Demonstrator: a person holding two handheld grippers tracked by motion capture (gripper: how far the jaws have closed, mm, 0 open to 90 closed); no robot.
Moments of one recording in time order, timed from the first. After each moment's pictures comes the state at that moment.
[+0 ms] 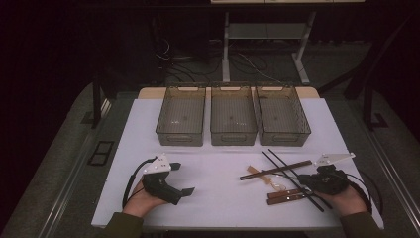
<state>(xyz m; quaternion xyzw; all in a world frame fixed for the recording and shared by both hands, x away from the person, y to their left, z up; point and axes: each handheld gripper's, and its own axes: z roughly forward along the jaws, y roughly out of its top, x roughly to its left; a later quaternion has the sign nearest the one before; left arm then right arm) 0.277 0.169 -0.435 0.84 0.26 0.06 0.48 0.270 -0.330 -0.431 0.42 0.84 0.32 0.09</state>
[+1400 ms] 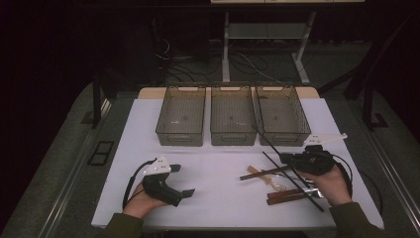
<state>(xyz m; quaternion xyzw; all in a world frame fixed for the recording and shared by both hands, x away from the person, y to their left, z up) 0.273 0.168 -0.436 0.83 0.27 0.06 0.48 0.303 -0.290 -0.391 0.38 0.81 0.43 0.08</state>
